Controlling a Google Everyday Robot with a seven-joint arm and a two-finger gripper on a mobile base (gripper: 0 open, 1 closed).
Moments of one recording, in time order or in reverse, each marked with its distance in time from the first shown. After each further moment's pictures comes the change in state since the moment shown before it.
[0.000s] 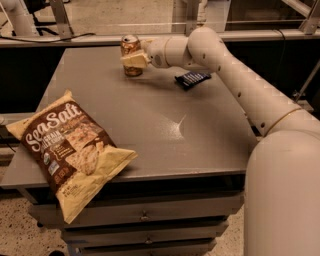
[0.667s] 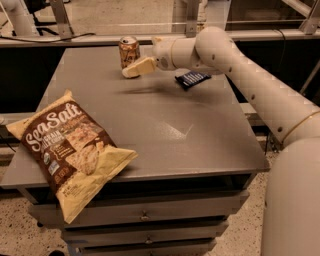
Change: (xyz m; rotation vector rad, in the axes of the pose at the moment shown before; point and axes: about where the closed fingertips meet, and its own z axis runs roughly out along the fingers) arm 0.002 0.012 -0.034 0.006 0.033 -0.034
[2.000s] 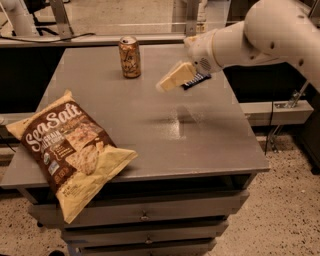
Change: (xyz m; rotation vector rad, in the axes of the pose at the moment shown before) arm -0.005 0.054 -0.150 0.018 0.281 -0.086
